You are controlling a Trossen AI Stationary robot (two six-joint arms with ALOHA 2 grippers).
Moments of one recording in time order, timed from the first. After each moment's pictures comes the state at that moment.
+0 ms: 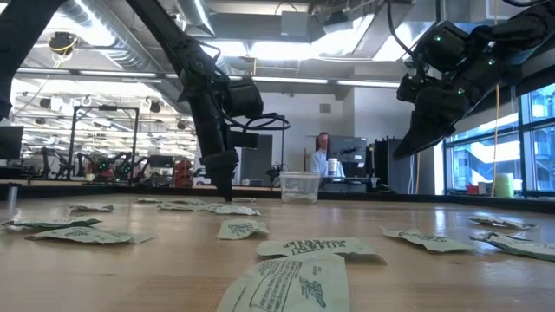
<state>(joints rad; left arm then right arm) 0.48 1.89 1.09 -0.44 -0.09 0.21 -0.41 1.02 0.44 -0.16 -0.05 0.02</state>
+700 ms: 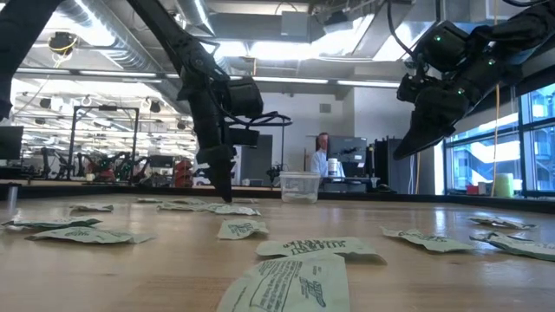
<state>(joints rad) 0.46 1.89 1.09 -0.48 0.04 0.28 -0.41 1.02 0.44 -0.16 -0.05 0.02</state>
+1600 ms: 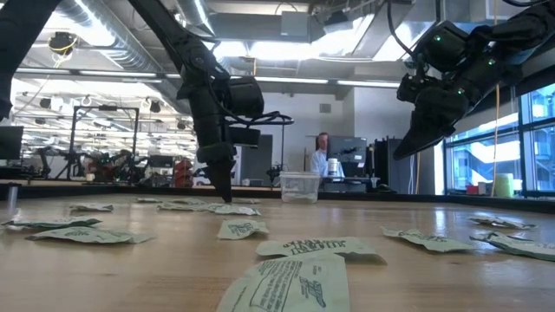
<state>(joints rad) 0.44 1.89 1.09 -0.50 0.03 0.22 -0.41 1.02 0.44 -0.16 -0.05 0.02</state>
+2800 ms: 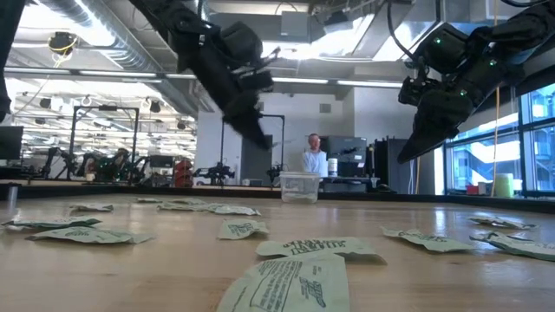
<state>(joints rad) 0.39 1.68 1.09 -0.22 0.03 0.21 -0.41 1.03 0.44 -0.20 -0.05 0.02</state>
